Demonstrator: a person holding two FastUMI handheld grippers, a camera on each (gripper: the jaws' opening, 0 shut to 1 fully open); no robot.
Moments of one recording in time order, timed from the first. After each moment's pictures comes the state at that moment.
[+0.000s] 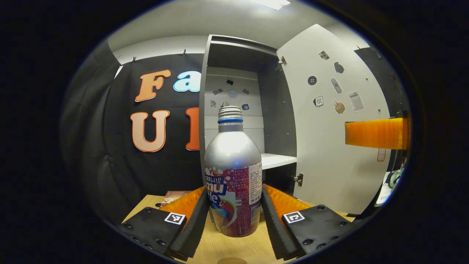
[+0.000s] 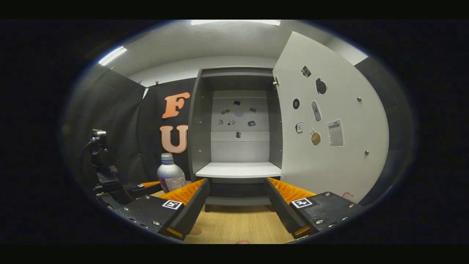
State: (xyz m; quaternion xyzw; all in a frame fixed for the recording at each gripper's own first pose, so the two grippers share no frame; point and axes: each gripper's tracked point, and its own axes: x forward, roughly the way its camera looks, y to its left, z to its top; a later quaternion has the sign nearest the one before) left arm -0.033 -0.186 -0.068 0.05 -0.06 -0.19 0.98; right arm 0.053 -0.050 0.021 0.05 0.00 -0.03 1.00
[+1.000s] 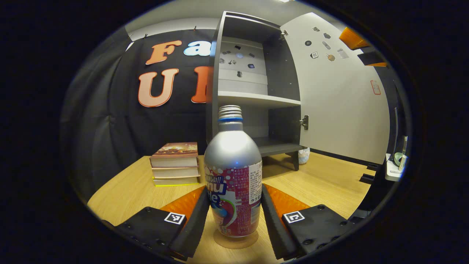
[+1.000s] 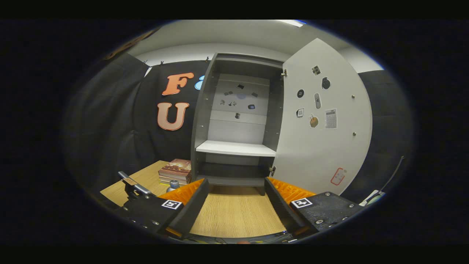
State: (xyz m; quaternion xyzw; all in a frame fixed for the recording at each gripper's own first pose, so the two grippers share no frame) left arm -0.035 -0.149 -0.293 0.03 0.05 -0.17 0.98; right arm 0.017 -0.050 -0.014 0.01 0.08 -0.07 0.99
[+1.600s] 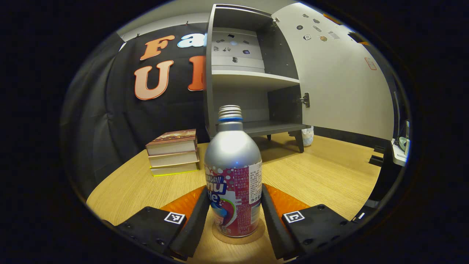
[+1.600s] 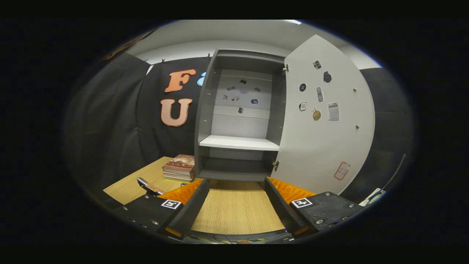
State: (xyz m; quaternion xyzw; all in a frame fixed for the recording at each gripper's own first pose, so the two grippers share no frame) left arm -0.034 -0.149 -0.330 0.08 0.07 -0.17 0.98; right arm 0.010 -0.043 -0.020 0.02 0.10 -0.05 0.99
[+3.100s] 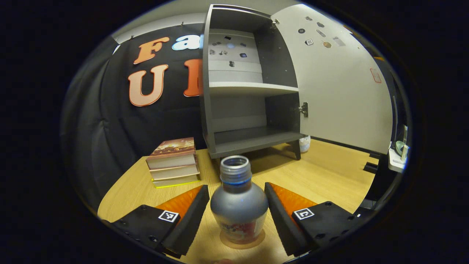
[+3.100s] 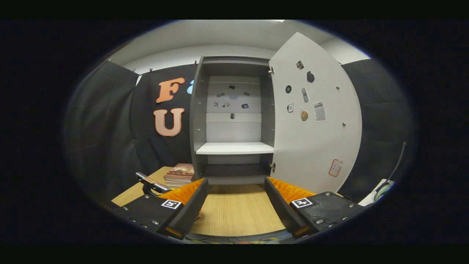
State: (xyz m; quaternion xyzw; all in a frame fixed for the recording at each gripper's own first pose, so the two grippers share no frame) left arm -0.025 -0.153 -0.260 0.07 0.07 -0.19 0.98; right arm 0.014 -0.046 -0.006 0.06 0.07 -0.09 0.99
